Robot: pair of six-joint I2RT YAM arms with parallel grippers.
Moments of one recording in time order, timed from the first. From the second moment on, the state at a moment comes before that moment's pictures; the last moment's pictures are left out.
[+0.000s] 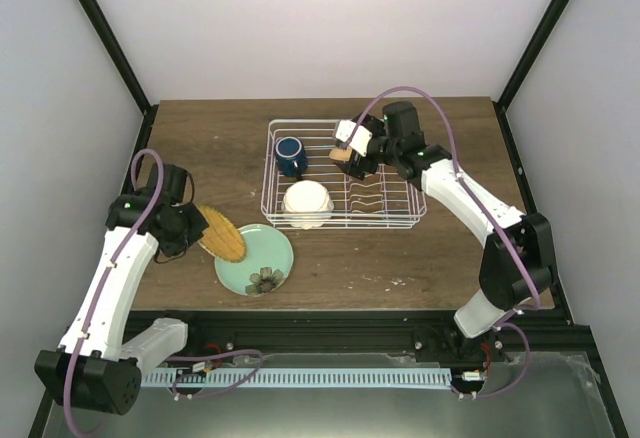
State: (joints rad) left arm -0.14 1.02 1.06 -1.29 -0.02 -0.79; right arm 0.43 1.59 1.29 -0.24 -0.40 -0.84
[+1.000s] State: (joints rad) left arm -0.10 1.13 1.34 -1.05 -0.07 -0.76; right arm 0.39 1.83 1.60 -0.29 -0.47 -0.36
